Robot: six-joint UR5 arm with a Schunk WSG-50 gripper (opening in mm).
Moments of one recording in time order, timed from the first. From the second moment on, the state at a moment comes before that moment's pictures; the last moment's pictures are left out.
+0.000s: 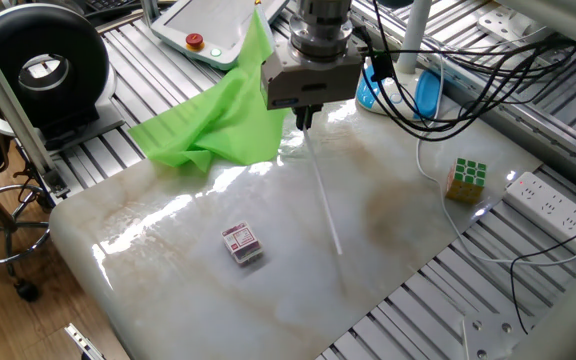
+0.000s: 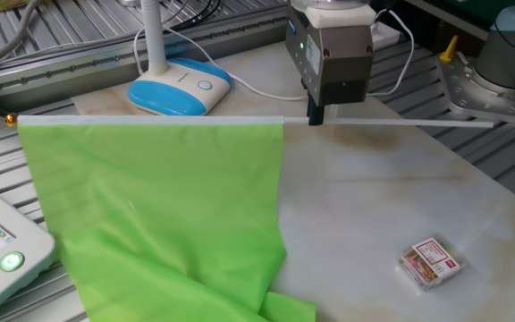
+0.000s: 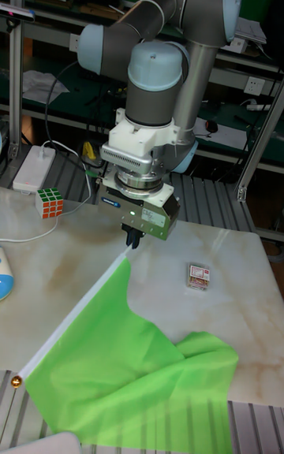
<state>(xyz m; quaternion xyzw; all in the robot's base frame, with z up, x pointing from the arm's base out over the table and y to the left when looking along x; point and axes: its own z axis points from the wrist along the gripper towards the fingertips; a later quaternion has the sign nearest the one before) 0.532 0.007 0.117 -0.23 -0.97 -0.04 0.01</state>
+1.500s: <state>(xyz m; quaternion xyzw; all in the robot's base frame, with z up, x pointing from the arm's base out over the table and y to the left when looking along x) 0.515 0.013 0.120 -0.21 -0.98 -0.04 0.05</state>
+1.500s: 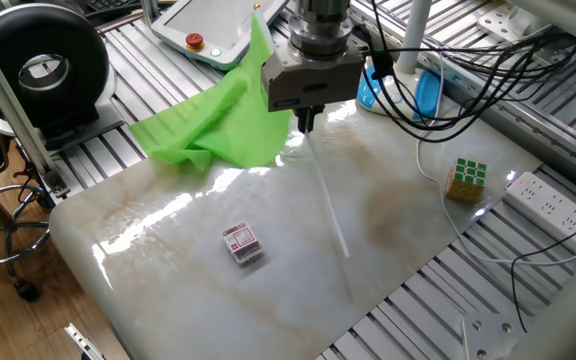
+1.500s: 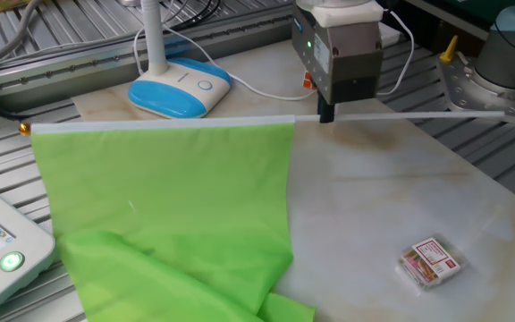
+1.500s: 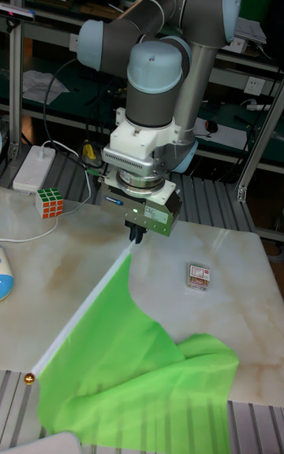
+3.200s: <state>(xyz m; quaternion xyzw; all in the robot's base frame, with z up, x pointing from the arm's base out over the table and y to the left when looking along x) 0.517 0.013 0.121 -0.16 -0.98 -0.05 0.04</state>
